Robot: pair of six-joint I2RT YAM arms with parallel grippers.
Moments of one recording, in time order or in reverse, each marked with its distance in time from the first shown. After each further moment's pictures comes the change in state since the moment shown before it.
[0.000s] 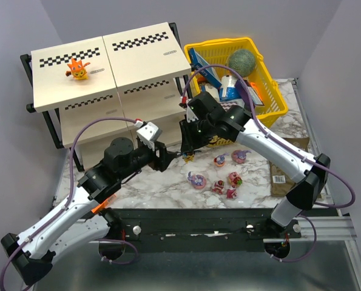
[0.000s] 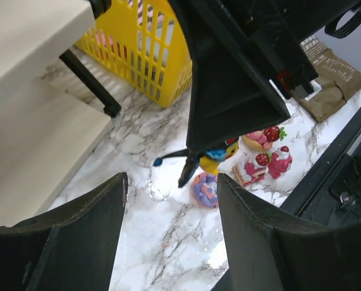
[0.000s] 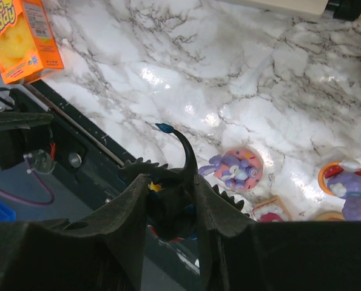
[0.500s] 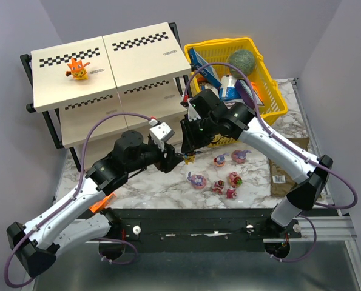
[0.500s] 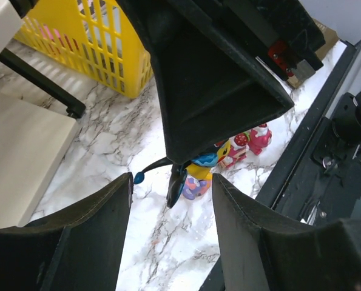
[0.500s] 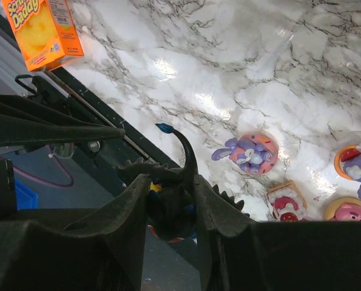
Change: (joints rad) left arm 0.000 0.124 0.074 -0.026 0.165 0.071; right arm 0.000 -0.007 0.064 -0.084 -0.052 0.031
